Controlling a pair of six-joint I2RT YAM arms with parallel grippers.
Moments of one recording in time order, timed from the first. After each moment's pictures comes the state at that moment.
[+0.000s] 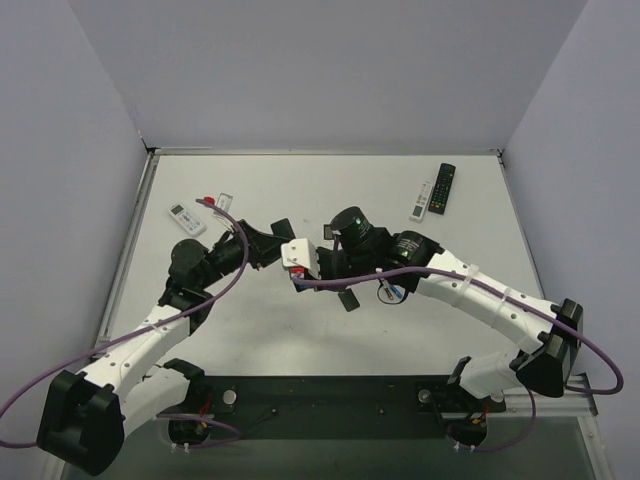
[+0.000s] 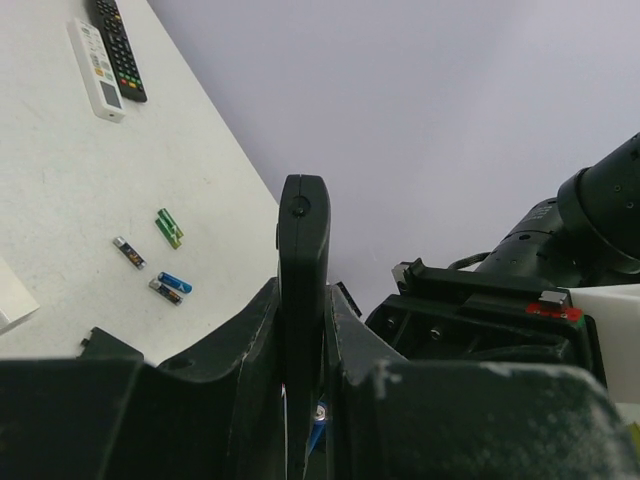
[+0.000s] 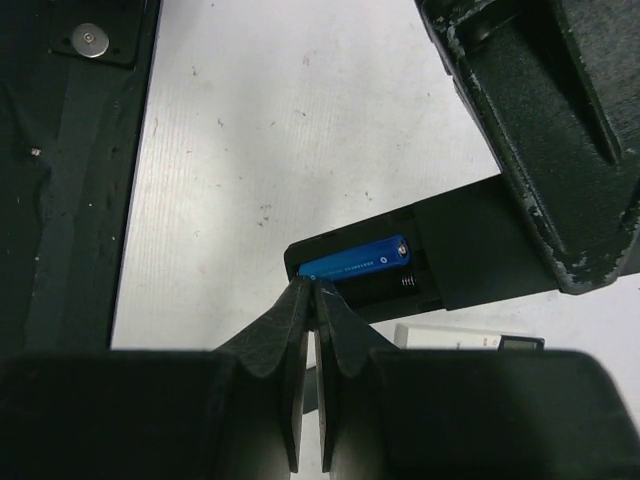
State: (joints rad) left arm -0.41 0.98 0.51 0.65 0.59 -1.09; right arm 0.96 1.38 1.30 -0.62 -0.44 -0.64
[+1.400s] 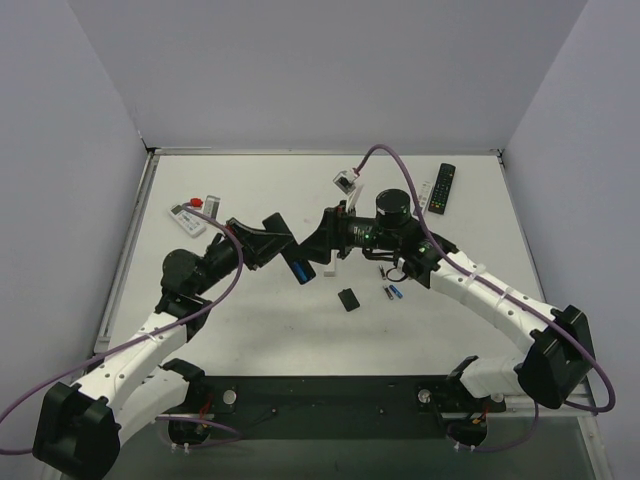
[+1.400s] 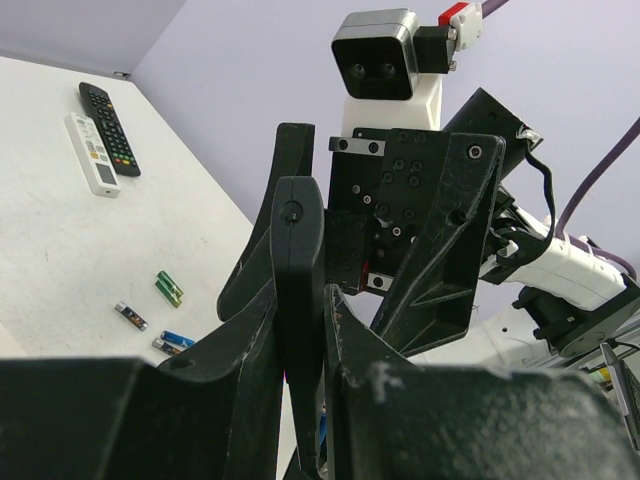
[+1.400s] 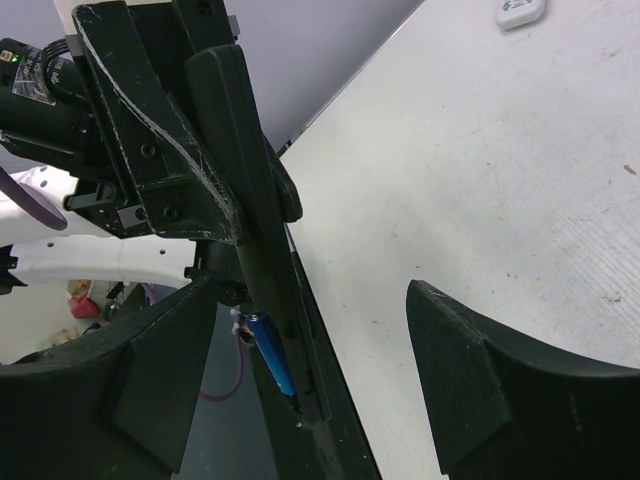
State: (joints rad) left arm -0.42 0.92 0.48 0.75 0.51 -1.03; right arm 0.71 1.32 1.03 0.07 -0.59 0.58
